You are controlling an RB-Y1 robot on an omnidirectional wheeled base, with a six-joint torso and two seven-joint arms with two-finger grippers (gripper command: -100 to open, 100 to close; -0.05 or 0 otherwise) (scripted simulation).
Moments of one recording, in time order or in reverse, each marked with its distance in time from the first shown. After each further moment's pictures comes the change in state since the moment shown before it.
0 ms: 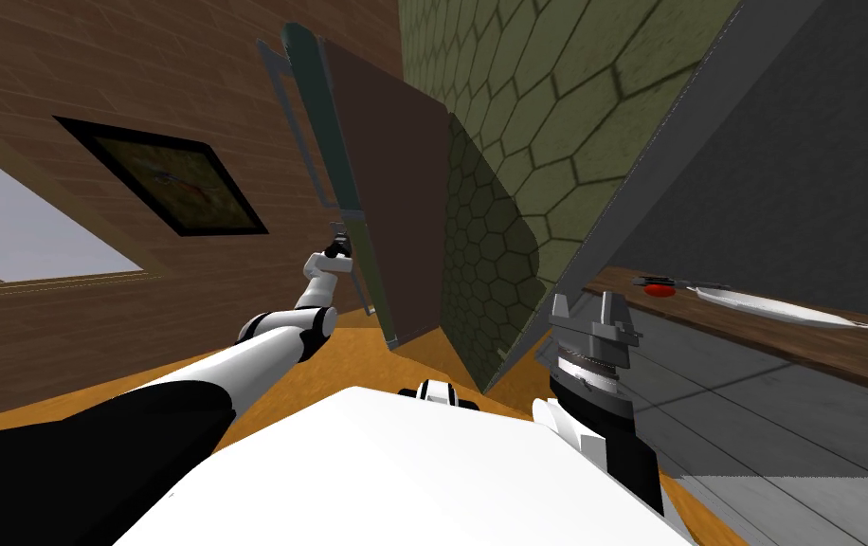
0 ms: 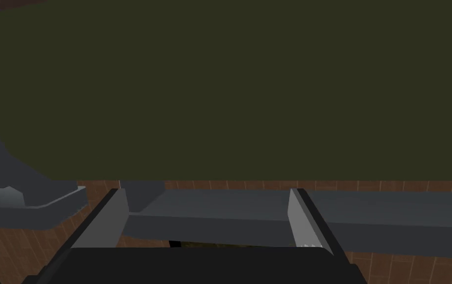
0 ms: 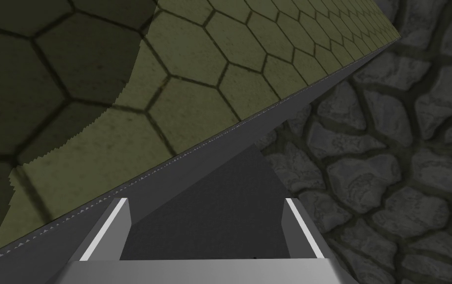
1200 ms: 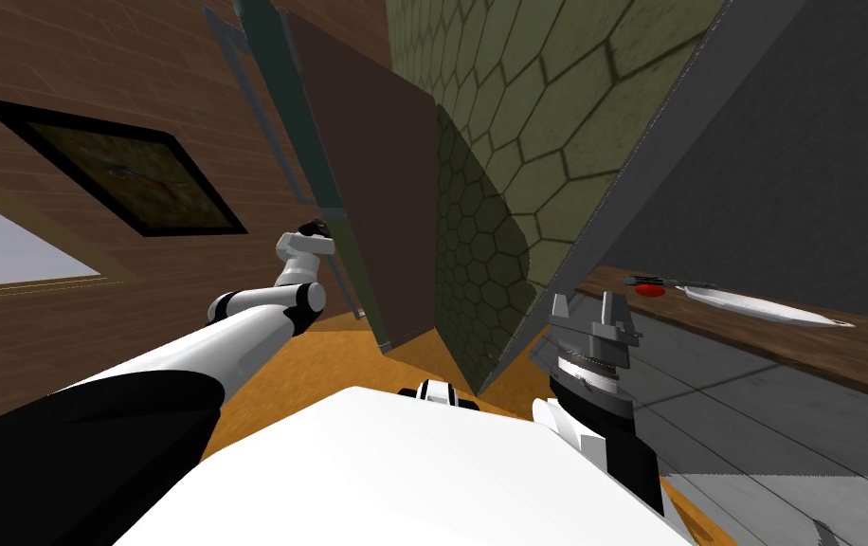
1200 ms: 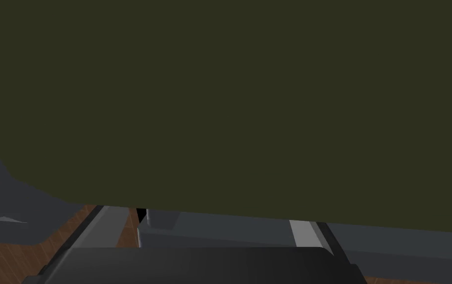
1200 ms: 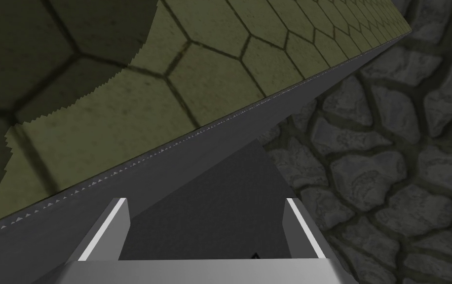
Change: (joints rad) left arm -0.209 0.151 0.056 0.210 -0.022 0.142 0.047; right arm 0.000 0.000 0.000 0.000 0.000 0.000 0.000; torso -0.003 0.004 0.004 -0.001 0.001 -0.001
